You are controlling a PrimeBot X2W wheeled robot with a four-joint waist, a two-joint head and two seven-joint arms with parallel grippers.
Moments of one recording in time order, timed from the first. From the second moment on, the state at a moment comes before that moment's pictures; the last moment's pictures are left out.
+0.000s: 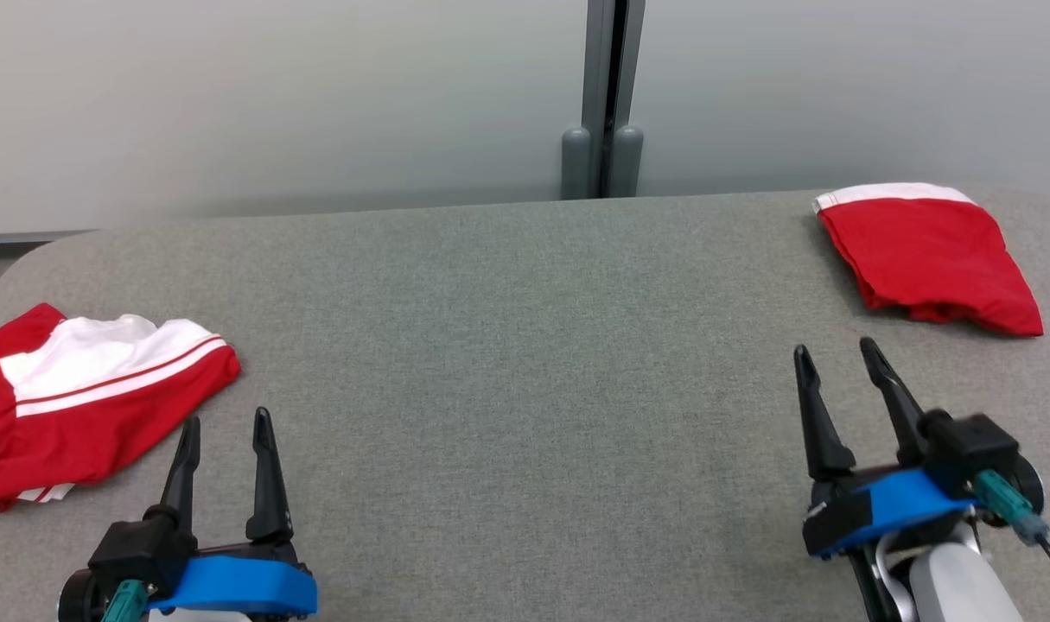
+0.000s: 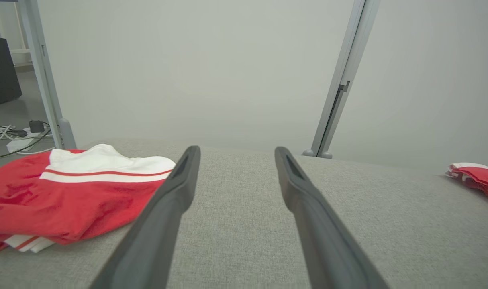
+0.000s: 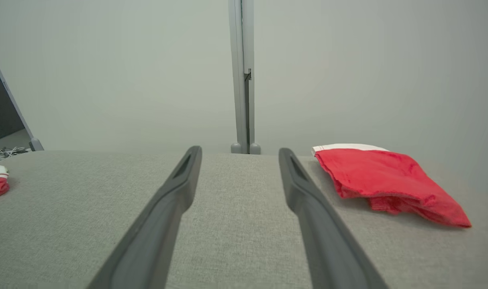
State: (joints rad) left arm -0.03 0.06 0.02 0.22 -0.20 -0.07 -0.26; right arm -0.22 -0.06 0.00 0.32 0.10 0.13 -0.25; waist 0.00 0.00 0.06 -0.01
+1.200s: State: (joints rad) left arm -0.03 0.07 0.03 0.22 -0.21 -0.05 -0.26; right arm -0.05 -0.05 -0.01 0.14 0.12 0.13 -0.16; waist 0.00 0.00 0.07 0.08
